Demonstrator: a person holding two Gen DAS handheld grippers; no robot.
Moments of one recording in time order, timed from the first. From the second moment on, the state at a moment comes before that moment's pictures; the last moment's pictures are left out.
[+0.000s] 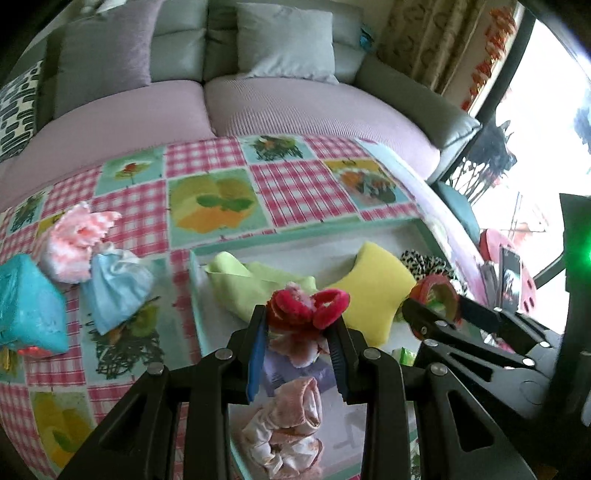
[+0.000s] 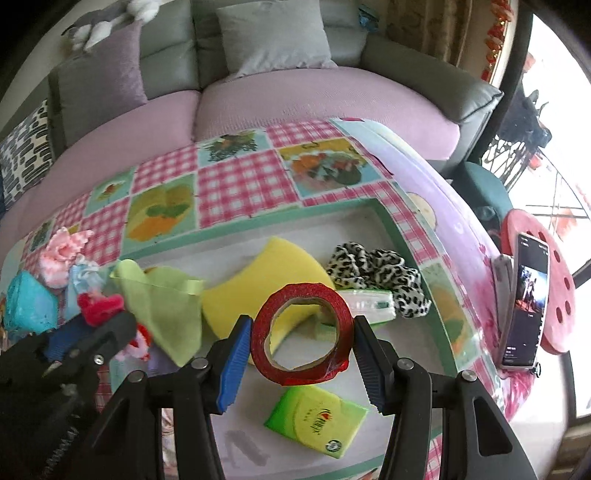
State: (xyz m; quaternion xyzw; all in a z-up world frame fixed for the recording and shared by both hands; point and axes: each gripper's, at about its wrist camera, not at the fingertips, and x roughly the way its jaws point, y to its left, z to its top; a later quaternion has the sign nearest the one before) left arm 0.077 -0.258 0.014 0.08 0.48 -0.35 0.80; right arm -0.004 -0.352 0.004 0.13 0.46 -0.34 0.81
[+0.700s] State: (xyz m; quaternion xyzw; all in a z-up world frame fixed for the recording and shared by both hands) left arm 0.079 -0.266 -0.001 0.09 0.51 -0.35 0.78; right arm -0.004 -0.349 0.008 0.12 0.47 -0.34 0.81
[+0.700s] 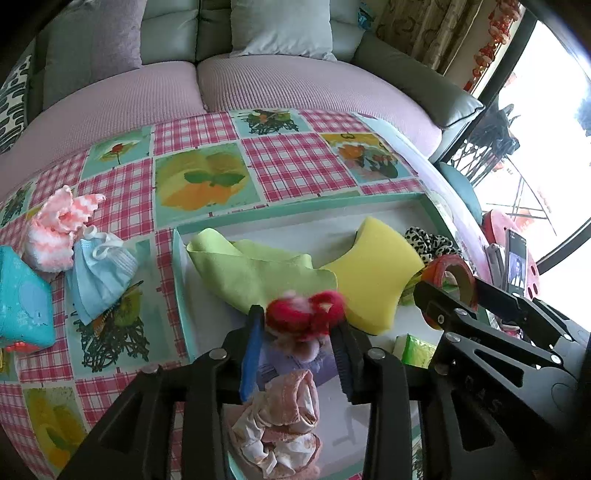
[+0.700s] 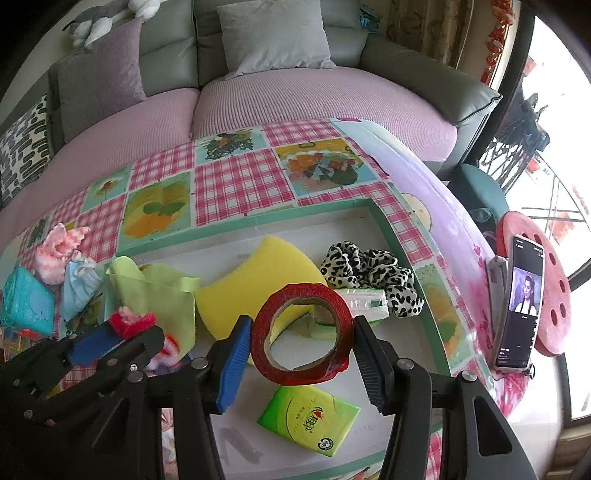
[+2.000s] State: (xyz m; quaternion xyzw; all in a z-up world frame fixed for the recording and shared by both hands) left arm 0.139 -0.162 0.026 0.04 0.48 -0.16 0.87; right arm 0.022 -0.314 0.014 0.09 0.47 -0.28 0.83
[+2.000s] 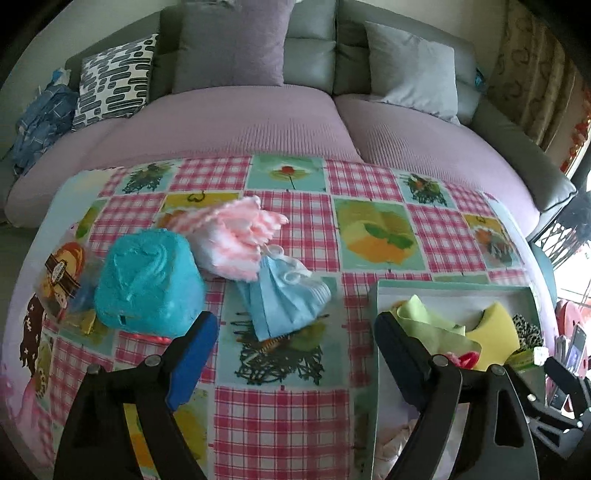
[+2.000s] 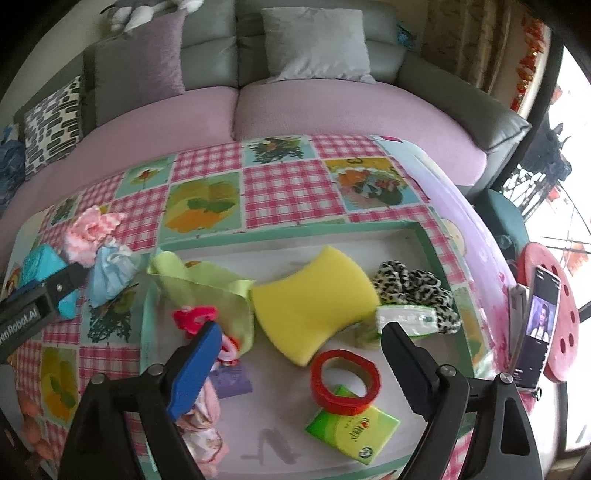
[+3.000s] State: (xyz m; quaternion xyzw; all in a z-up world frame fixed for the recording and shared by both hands) left arm 0.190 -0.031 0.051 -0.04 0.46 -0.03 0.89; right arm 0.150 -0.207 -0.011 0.02 0.50 -0.14 0.86
